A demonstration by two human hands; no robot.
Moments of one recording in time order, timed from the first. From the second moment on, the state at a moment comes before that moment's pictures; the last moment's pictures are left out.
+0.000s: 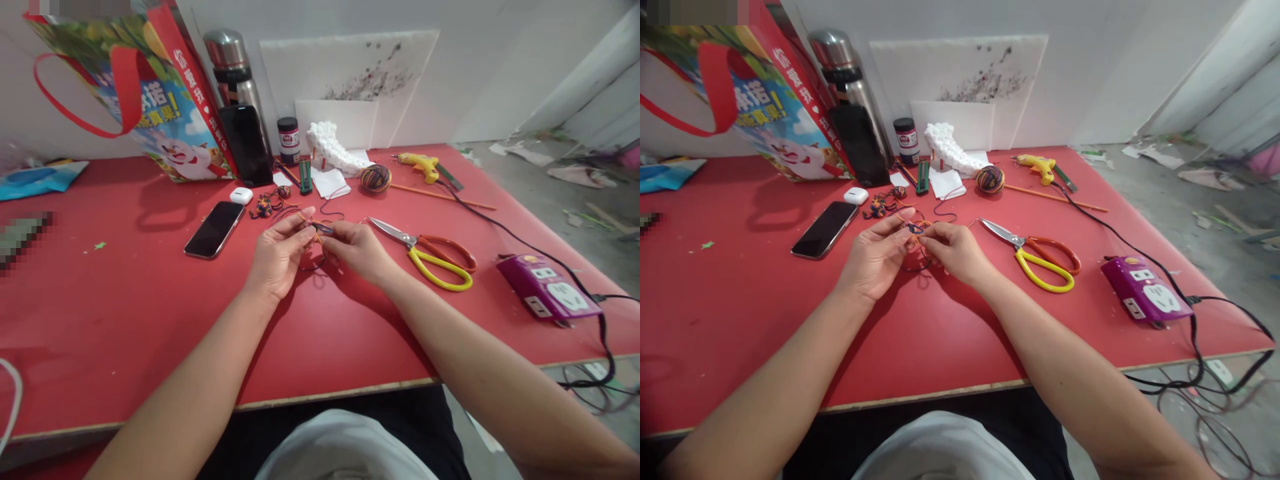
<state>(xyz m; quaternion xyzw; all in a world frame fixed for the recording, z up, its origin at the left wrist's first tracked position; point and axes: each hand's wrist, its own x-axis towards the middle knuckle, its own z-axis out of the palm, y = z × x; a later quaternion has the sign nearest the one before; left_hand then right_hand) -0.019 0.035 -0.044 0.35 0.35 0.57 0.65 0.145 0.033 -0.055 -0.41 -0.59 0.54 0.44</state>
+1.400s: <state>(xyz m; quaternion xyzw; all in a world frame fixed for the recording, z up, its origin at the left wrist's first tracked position) -0.031 0.044 -0.036 0.29 0.40 0.63 0.59 0.196 0.051 -0.006 -0.44 -0.90 0.01 -0.04</state>
